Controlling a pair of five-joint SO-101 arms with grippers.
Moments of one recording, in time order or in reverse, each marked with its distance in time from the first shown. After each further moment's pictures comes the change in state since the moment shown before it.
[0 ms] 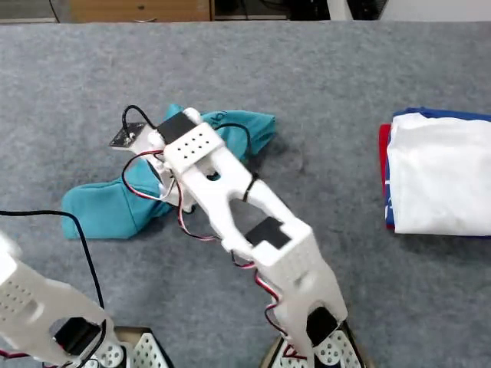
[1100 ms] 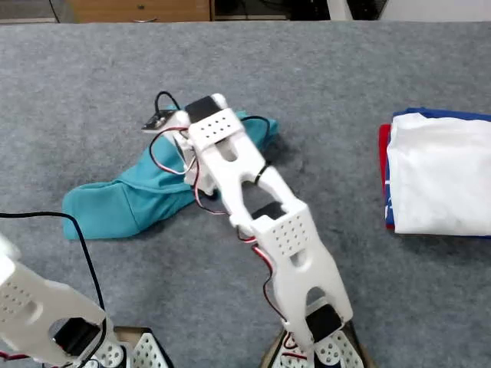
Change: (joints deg) left arm -1.2 0.0 1.2 0.0 0.1; right arm 9.7 11.3 -11.1 4.8 3.3
